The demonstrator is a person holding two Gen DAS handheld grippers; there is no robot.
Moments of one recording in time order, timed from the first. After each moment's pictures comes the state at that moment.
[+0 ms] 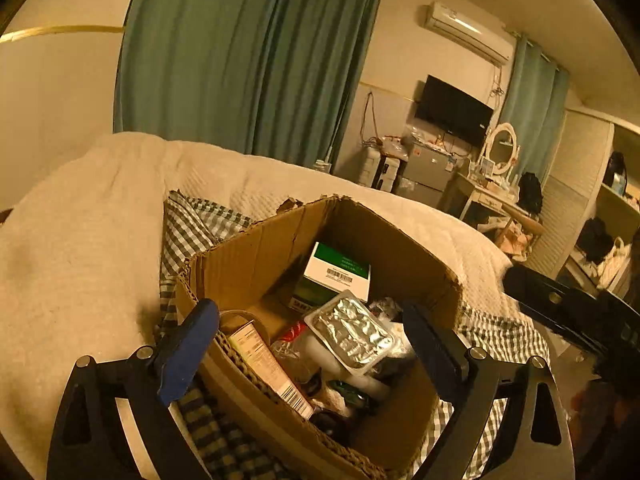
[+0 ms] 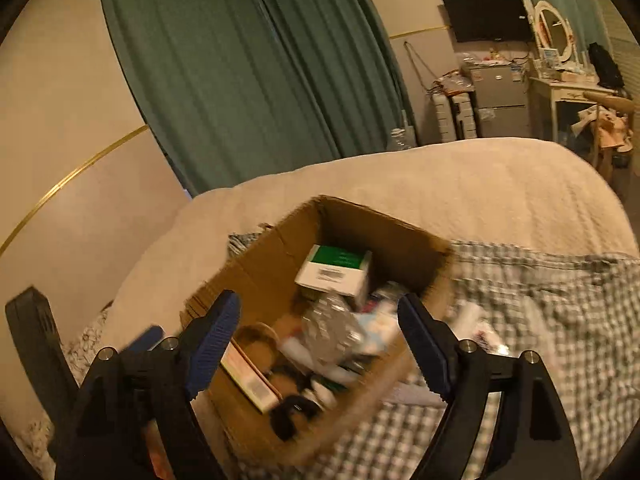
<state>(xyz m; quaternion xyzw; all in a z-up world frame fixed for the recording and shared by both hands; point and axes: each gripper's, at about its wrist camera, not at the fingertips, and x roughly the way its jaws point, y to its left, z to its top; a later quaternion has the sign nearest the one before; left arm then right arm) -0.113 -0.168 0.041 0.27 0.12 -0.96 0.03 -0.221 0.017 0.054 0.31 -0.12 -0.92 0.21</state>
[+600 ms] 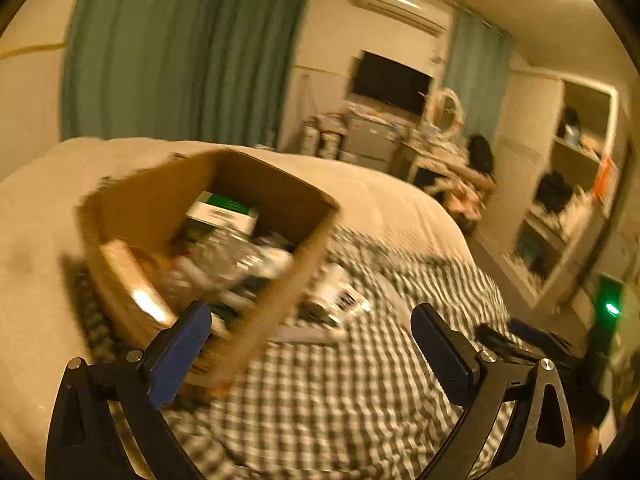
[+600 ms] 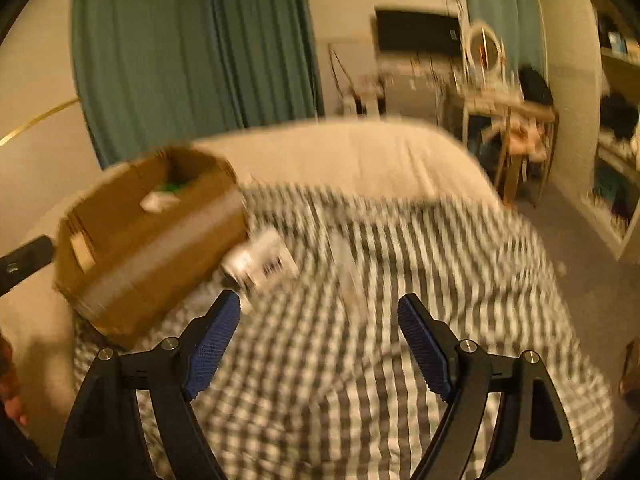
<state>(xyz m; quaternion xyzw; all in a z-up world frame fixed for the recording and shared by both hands) -0.062 -0.029 0.011 0.28 0.07 -0.95 -0.06 -0.149 0.181 -0.050 0.33 -0.05 -0.94 0.07</state>
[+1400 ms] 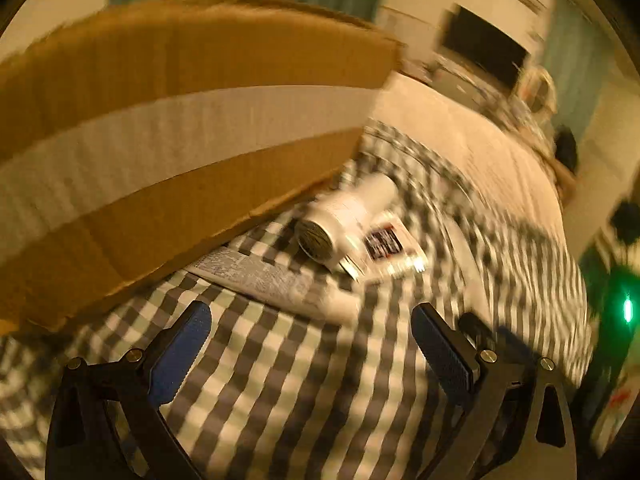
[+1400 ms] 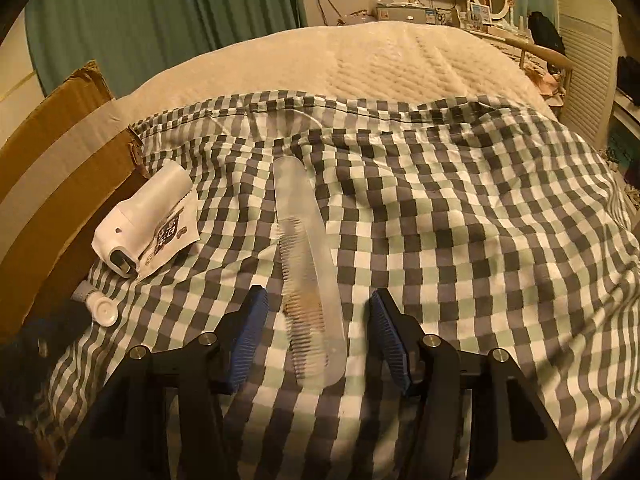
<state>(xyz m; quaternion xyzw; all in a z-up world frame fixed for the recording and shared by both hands) -0.182 0.029 -0.130 0.38 0.18 -0.90 0.10 -0.284 0.195 -0.168 0.41 -0.05 -0.91 0.07</state>
